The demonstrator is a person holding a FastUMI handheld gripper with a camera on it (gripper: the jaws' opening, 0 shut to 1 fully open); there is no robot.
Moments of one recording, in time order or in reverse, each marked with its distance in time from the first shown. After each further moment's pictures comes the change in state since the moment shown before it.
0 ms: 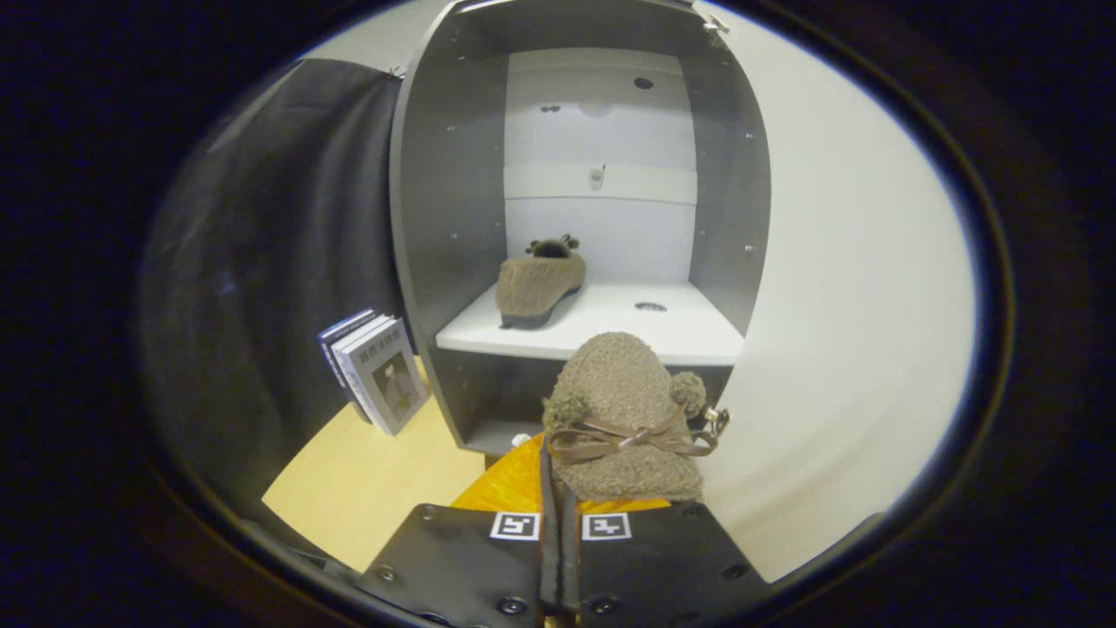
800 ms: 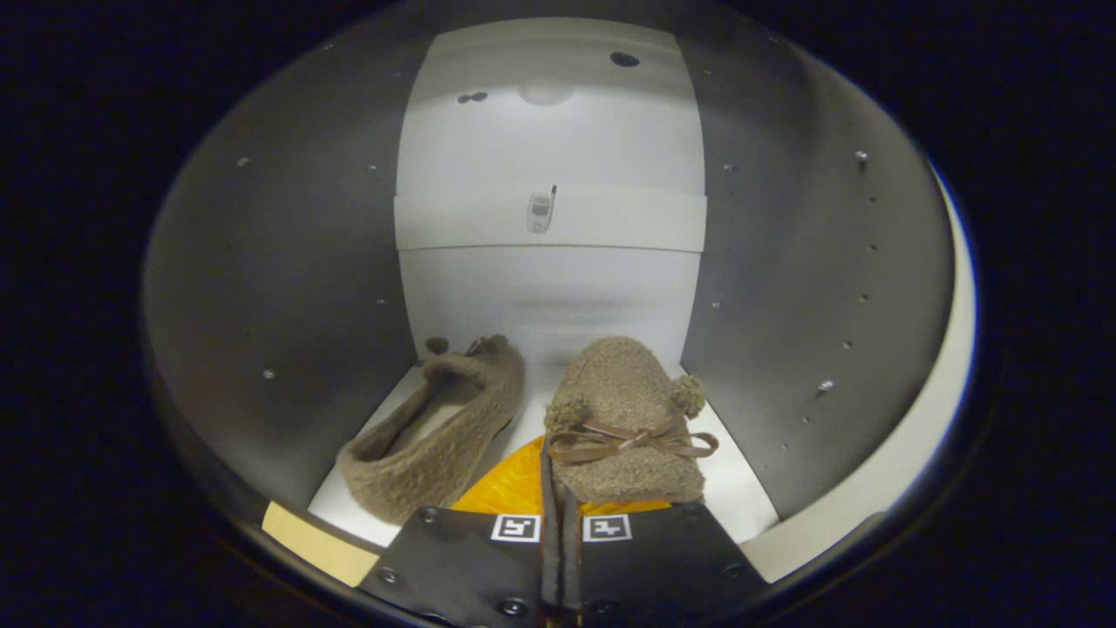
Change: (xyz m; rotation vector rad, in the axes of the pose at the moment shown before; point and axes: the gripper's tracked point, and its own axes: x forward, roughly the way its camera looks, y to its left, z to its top) arm 0.194 -0.044 0.117 0.033 -0.033 -0.135
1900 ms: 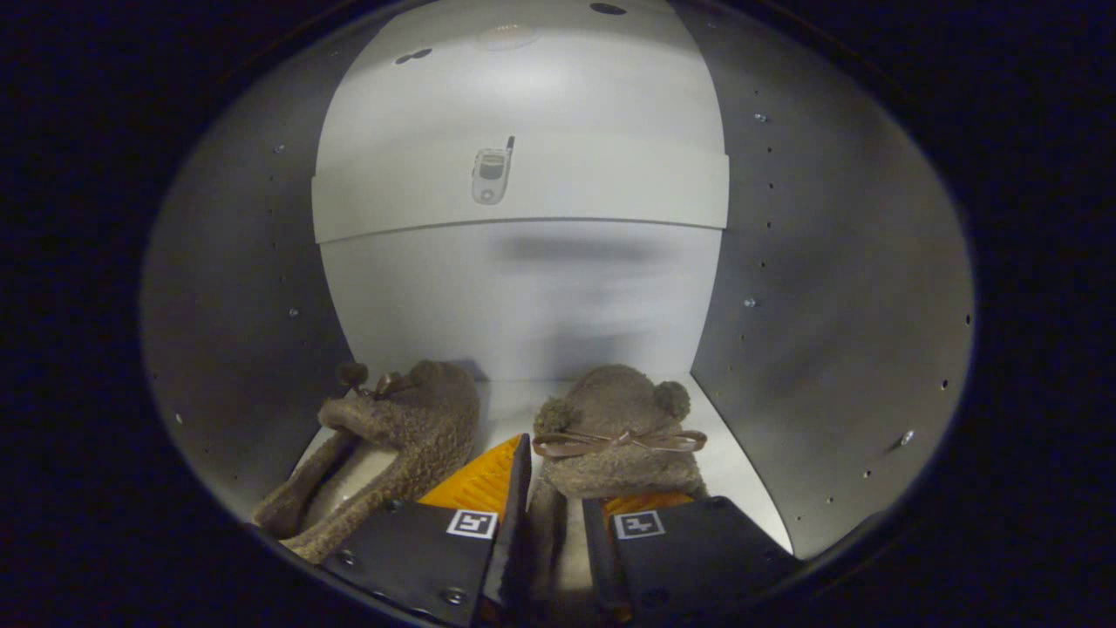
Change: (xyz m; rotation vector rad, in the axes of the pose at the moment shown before) arm 0.072 -0.015 0.002 0.029 0.057 -0.041
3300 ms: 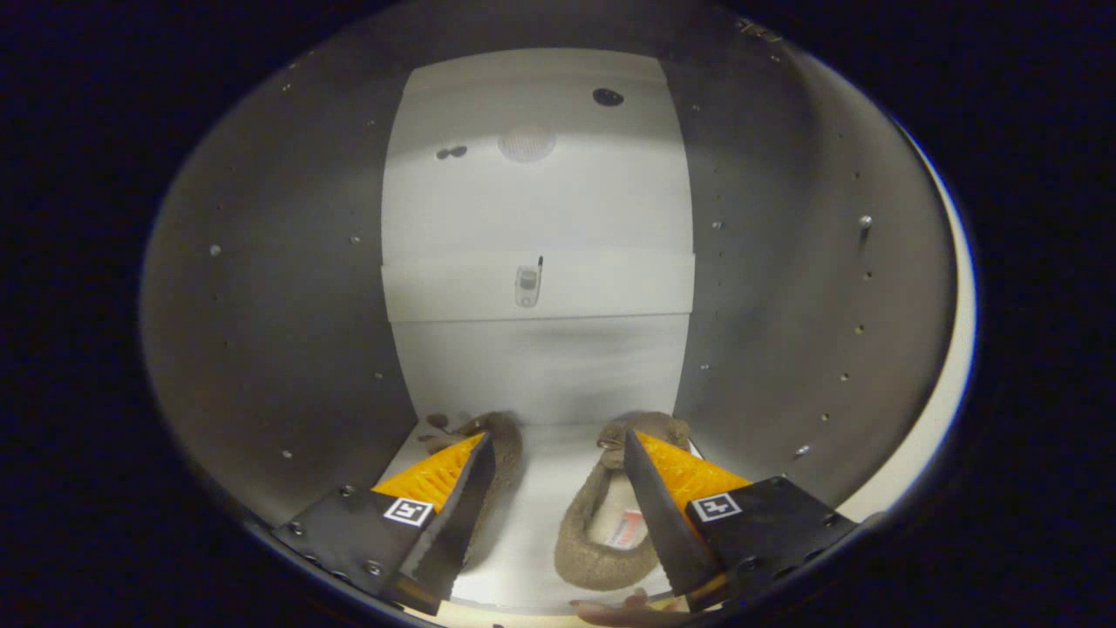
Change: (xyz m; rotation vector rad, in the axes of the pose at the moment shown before) arm -0.109 0.012 0.059 0.035 -0.215 0.030
